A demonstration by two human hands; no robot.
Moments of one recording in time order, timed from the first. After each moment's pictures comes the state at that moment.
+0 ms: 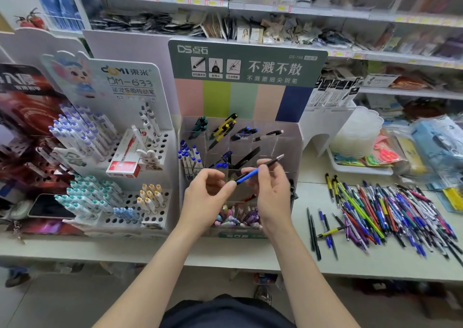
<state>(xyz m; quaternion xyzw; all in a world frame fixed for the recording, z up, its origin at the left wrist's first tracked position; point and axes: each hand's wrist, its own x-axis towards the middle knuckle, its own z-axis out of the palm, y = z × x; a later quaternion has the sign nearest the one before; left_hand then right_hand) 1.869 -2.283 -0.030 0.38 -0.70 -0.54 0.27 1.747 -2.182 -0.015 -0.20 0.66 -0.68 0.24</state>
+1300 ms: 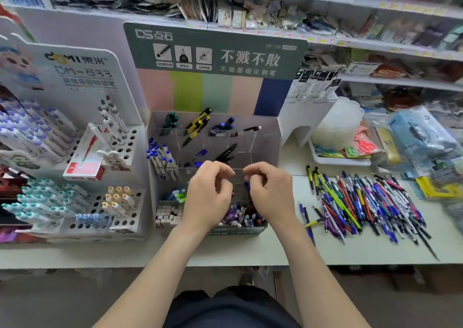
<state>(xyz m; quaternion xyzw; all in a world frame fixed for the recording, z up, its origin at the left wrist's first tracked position) 1.811 -2.264 -0.028 0.29 -0.81 -0.40 0.32 1.686 -2.160 -0.015 -0.38 0.81 -0.45 0.05</state>
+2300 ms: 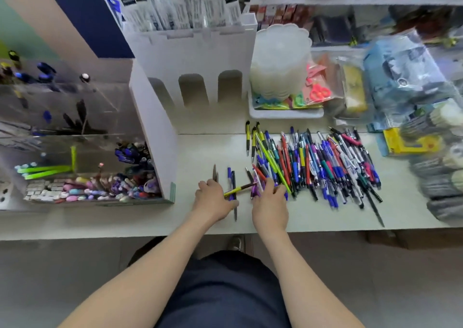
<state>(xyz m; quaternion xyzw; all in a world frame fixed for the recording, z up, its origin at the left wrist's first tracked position) 1.589 -2.057 -0.189 0.47 -0.80 -0.32 -0.21 1.503 -1.923 -0.215 -0.19 0.96 -0.11 0.19</state>
